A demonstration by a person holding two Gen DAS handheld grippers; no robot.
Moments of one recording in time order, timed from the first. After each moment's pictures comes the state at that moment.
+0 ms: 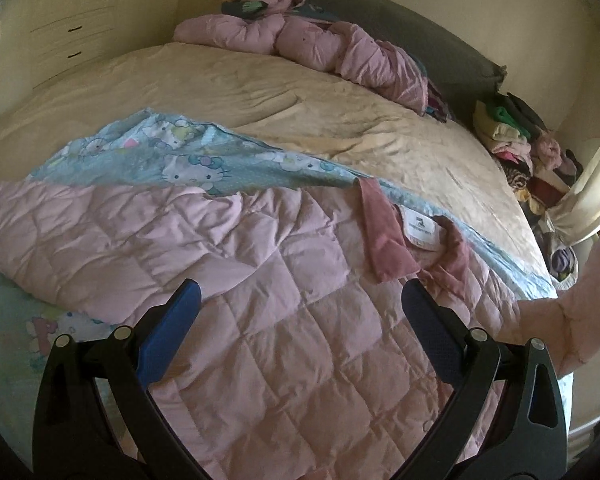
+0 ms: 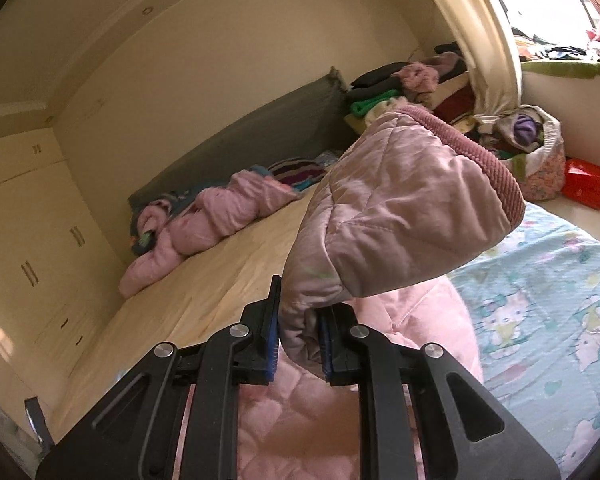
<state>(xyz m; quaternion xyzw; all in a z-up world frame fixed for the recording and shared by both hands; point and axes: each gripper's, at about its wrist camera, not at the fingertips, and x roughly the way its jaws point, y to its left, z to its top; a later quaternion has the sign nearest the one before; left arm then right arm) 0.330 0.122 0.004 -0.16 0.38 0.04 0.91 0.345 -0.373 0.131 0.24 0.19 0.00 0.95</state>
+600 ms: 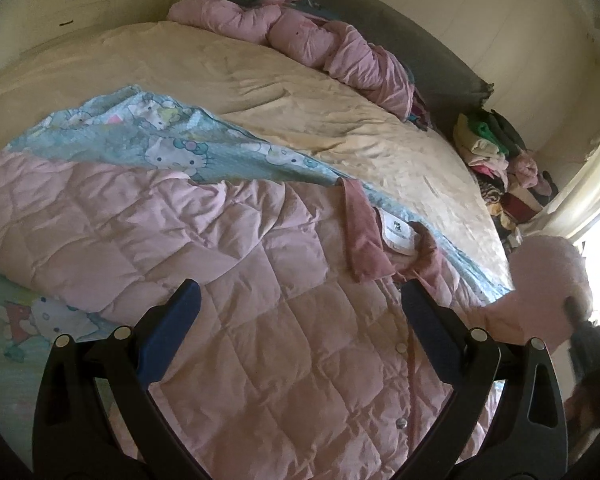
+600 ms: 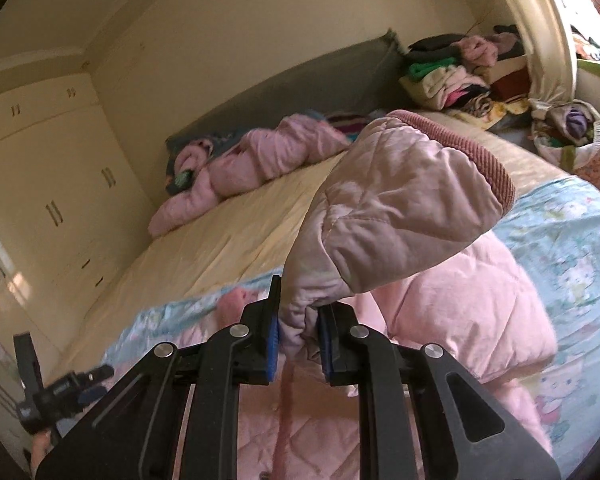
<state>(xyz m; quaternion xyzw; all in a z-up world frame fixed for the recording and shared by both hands) 0.328 0.139 0.000 -0.23 0.38 -0.01 0.90 0.367 -0.254 0.088 0.19 0.25 0.09 0.95</state>
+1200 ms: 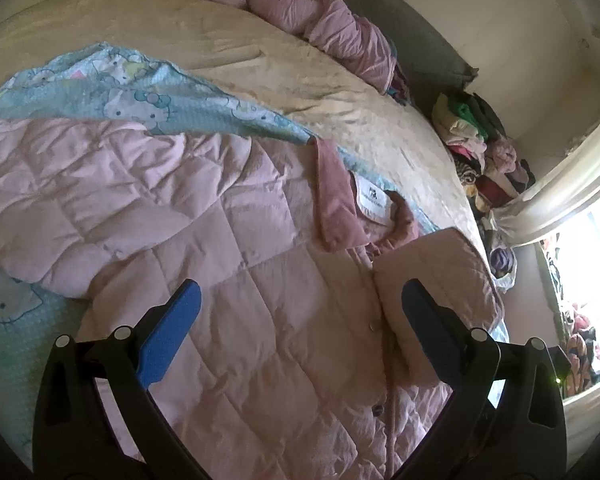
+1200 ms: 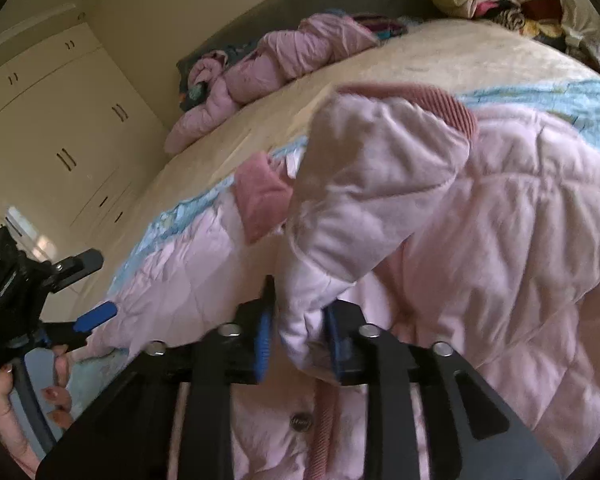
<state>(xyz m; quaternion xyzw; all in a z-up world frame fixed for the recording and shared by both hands) 0.342 0.118 -0.029 -0.26 0.42 -0.07 0.87 0.380 -0.165 -0.025 0.20 0.38 0.16 0.89</state>
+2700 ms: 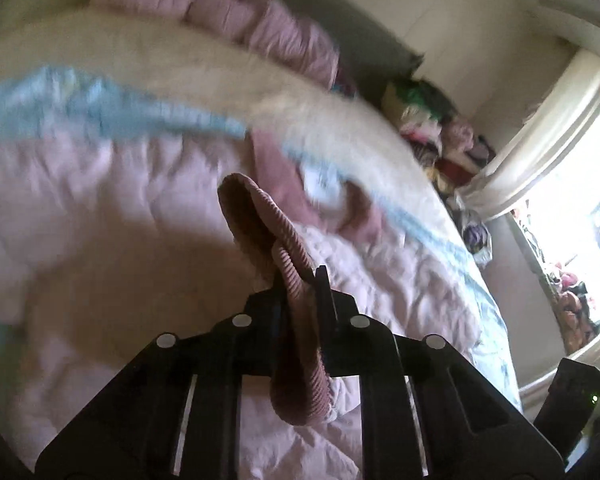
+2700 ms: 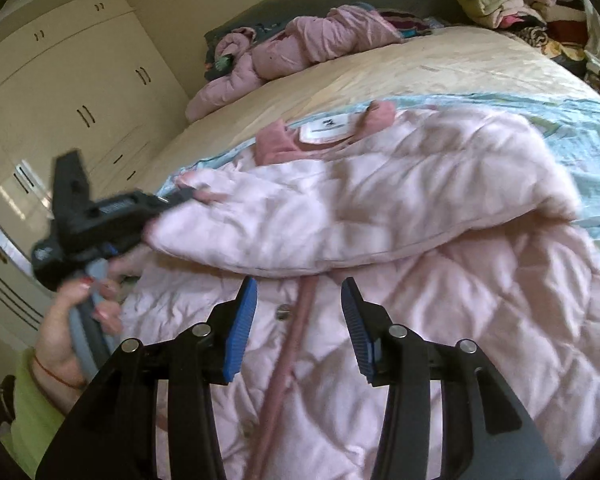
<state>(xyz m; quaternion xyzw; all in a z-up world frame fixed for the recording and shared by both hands) 0.343 0.086 -0.036 -0.22 0.35 -0.15 0.90 0.297 -0.196 -0.003 0.14 0.40 0.19 0.89</state>
